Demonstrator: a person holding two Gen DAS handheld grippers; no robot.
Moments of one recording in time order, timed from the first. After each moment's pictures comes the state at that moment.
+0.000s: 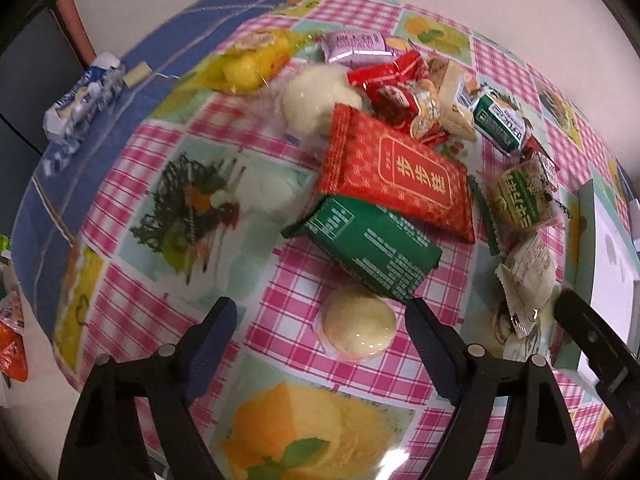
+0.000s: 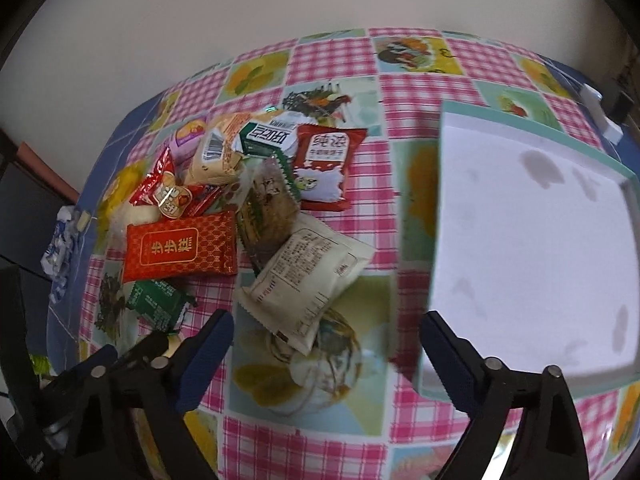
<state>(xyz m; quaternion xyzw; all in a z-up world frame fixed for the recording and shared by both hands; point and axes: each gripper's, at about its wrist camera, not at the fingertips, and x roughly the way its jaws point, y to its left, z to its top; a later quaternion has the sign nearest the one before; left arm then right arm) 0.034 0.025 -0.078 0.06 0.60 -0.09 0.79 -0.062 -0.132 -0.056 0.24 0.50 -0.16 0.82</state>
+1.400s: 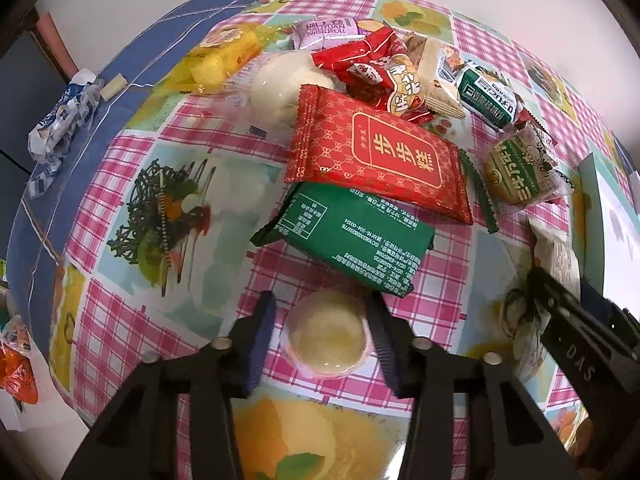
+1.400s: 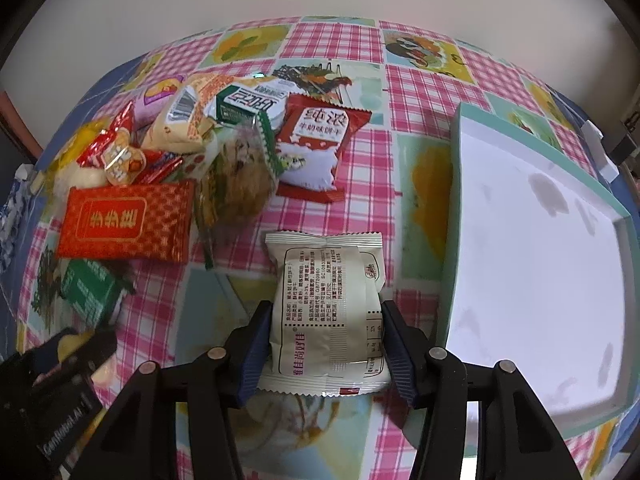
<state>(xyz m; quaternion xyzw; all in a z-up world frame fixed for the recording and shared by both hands) 0.032 0.011 -0.095 0.09 0.59 -0.11 0.80 -0.042 -0.120 -0.092 0.15 0.54 -0.19 0.81</state>
